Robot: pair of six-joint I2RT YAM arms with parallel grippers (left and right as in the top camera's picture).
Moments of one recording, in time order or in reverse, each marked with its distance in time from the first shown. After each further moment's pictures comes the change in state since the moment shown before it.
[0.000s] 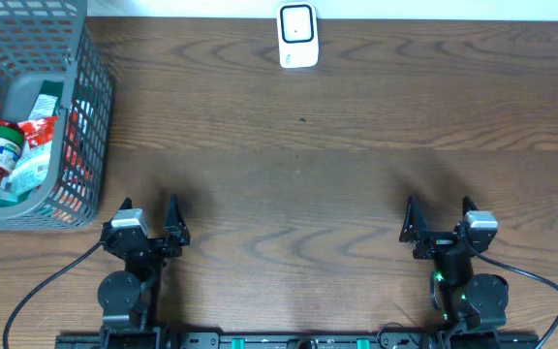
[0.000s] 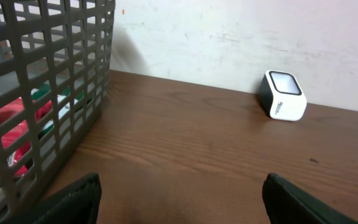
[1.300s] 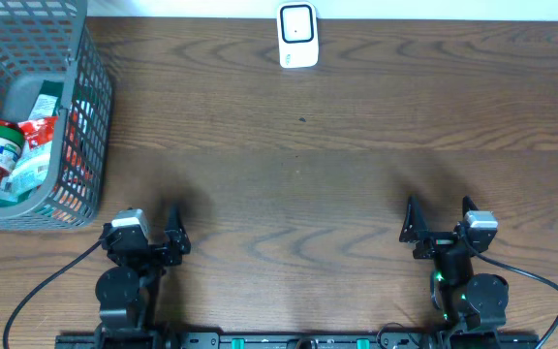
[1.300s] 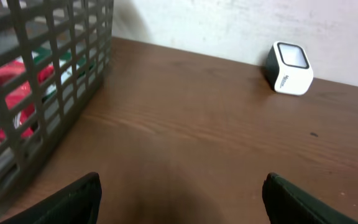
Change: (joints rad) left arm 0.000 0.006 0.092 -0.227 0.000 -0.032; right arm 0.000 0.000 0.000 0.000 0.000 0.000
